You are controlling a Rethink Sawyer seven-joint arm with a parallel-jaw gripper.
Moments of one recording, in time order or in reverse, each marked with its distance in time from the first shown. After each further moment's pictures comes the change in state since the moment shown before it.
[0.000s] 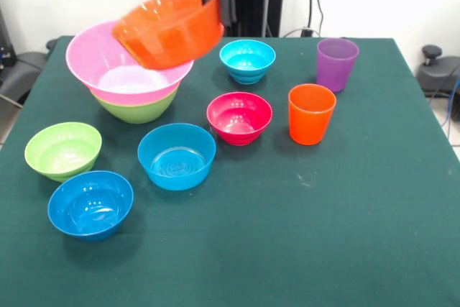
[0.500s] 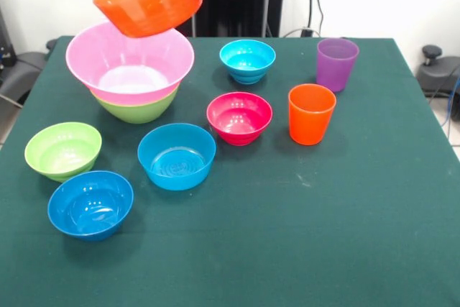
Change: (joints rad) arm -0.045 -0.072 0.000 0.076 0.020 0.023 0.000
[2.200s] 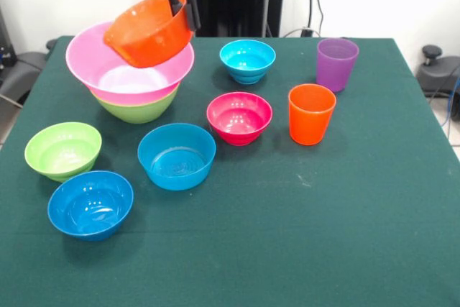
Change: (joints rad) arm -0.082 0.087 0.000 0.135 -0.007 -0.107 0.000
